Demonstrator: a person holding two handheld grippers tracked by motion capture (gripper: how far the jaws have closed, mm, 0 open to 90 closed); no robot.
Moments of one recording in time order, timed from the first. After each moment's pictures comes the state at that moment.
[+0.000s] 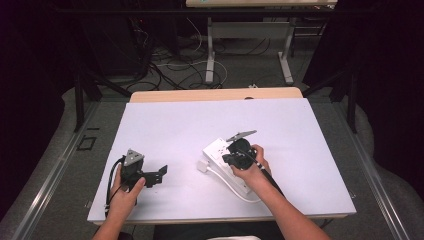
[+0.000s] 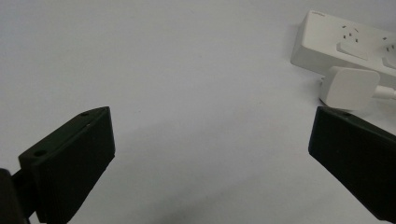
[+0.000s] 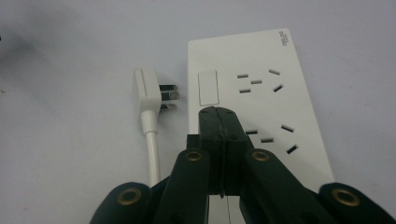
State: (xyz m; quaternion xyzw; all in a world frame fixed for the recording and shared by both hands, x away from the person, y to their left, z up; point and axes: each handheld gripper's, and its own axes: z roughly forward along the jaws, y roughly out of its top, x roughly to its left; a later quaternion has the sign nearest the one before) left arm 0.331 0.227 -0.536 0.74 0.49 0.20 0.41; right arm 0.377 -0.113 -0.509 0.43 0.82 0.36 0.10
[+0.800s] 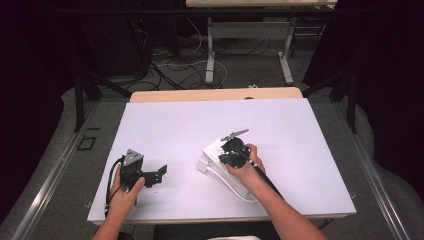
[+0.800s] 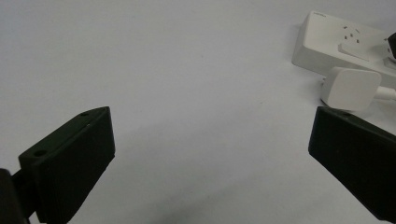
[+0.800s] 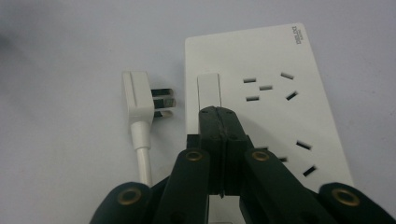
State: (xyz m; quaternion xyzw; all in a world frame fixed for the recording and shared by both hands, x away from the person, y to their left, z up) left arm 0.332 0.229 -0.537 0.74 0.49 0.20 0.41; right arm 0.390 -0.100 -0.522 0.44 0.83 0.33 0.09
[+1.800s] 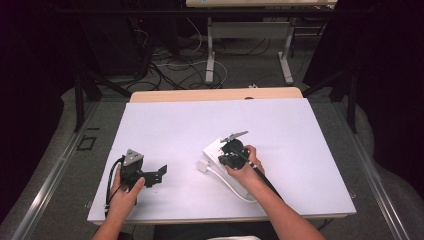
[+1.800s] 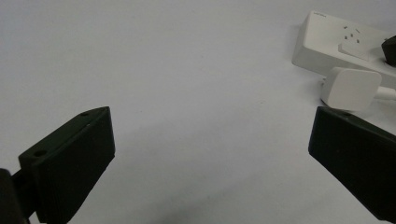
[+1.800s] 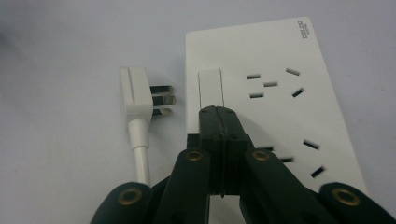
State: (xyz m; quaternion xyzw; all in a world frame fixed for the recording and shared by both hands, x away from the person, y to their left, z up) left arm 0.332 0.229 -0.537 0.74 0.49 0.20 0.41; right arm 0.389 -0.099 -0.526 0.44 0.83 0.32 0.08
